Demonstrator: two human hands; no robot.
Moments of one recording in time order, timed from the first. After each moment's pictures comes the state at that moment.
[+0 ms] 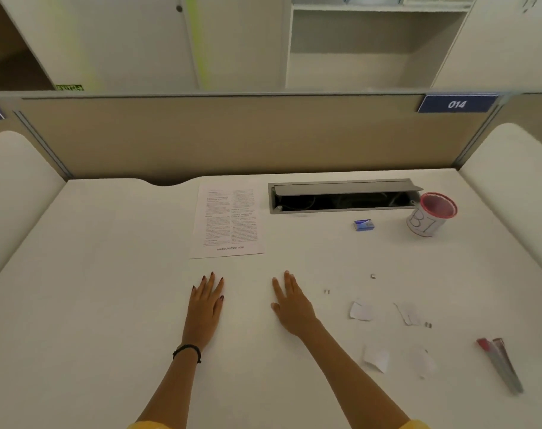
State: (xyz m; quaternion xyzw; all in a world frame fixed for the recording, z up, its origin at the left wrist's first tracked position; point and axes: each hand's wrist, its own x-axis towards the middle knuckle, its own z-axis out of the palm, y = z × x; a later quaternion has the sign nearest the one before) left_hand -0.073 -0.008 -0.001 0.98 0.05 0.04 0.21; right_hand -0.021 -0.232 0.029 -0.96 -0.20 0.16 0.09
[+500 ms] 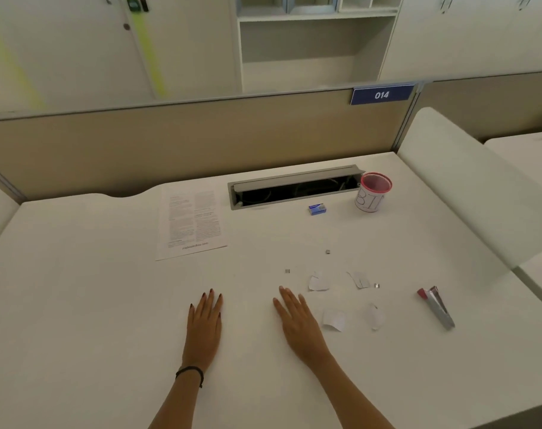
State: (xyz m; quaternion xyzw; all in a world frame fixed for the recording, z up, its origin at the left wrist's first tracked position) left_hand -0.127 -0.082 -0.003 0.99 -0.01 0.01 0.15; right_hand -0.117 -0.330 0.015 -0.97 -0.21 -0.03 0.12
